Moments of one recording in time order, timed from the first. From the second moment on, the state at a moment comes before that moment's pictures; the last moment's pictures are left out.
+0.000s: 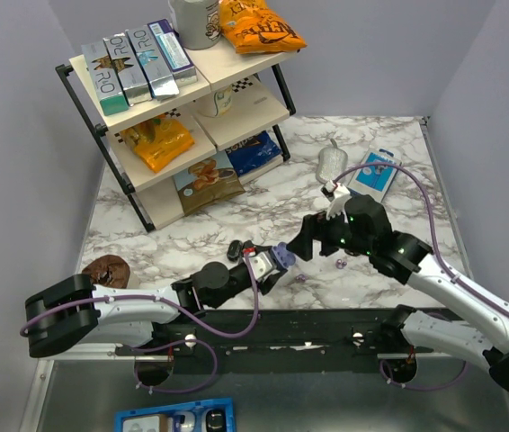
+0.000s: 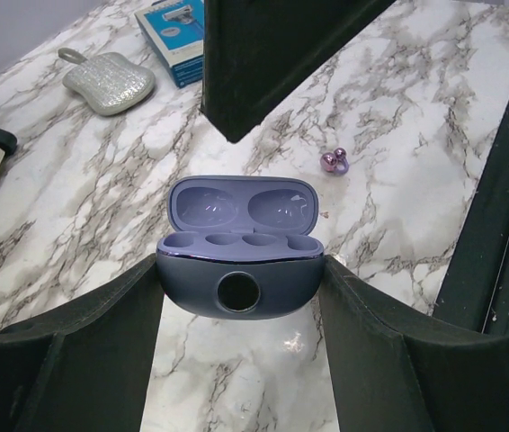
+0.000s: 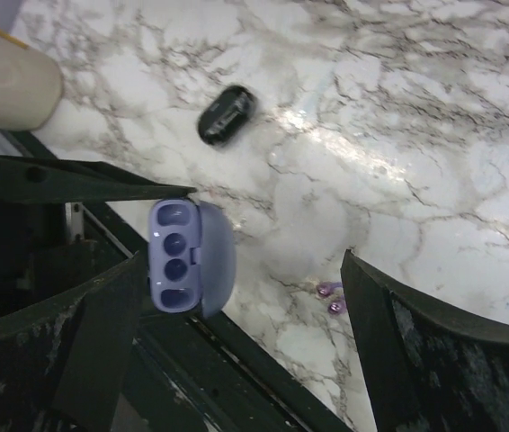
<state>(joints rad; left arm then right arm) -1.20 1.11 0.27 0.78 -0.18 0.13 0.75 0.96 0.80 -0.39 -0.15 0.42</state>
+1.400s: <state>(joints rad) -1.23 1.09 0.30 0.83 -0.24 0.13 0.74 1.04 0.76 -0.22 -0.27 0.48</state>
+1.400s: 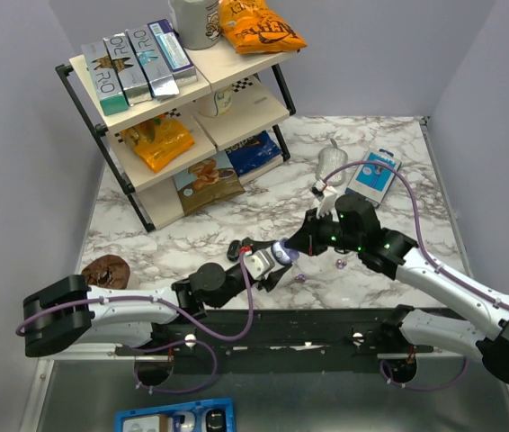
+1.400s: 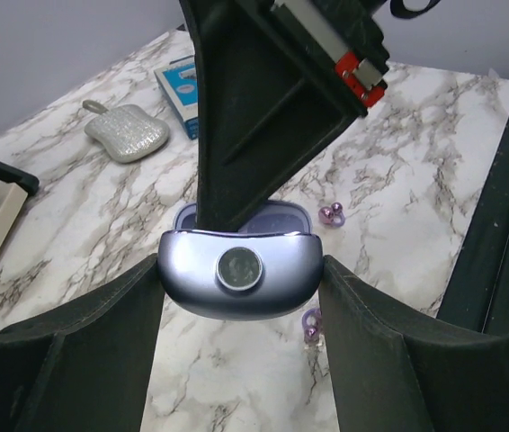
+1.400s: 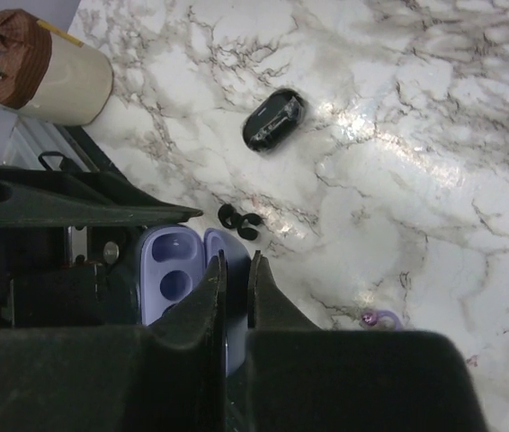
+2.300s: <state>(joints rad) -1.23 1.05 0.29 0.77 -0.27 0.08 0.75 0.89 0.87 -0.40 -0.21 0.34</state>
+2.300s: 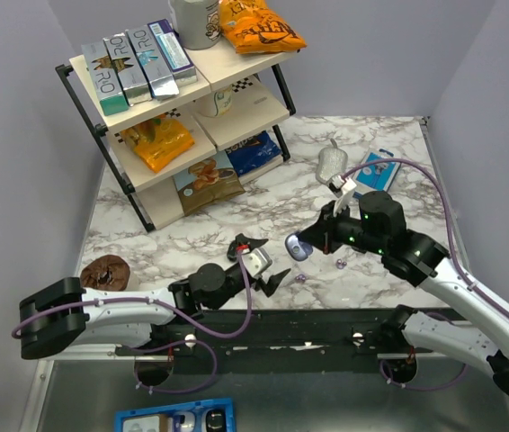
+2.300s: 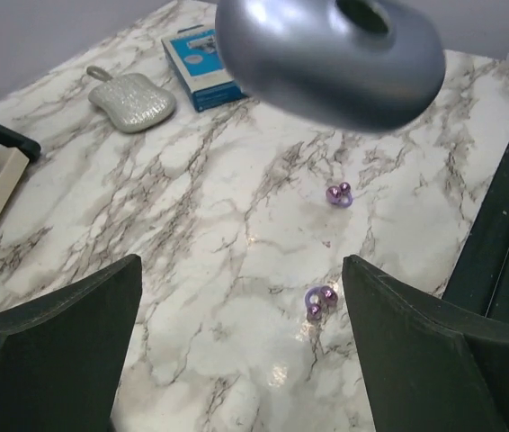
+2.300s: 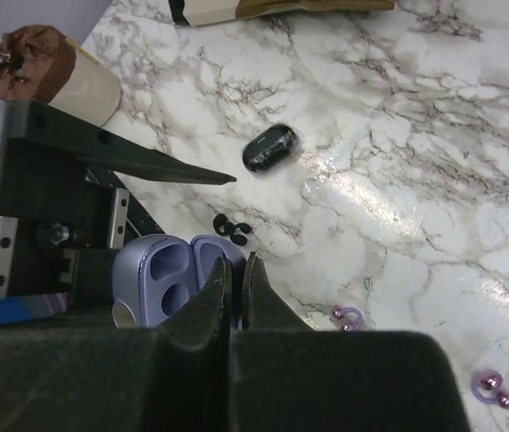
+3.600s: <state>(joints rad) -0.85 1.14 0.73 0.13 0.67 -0.10 1.02 0.84 0.83 -0.33 0.19 -0.28</state>
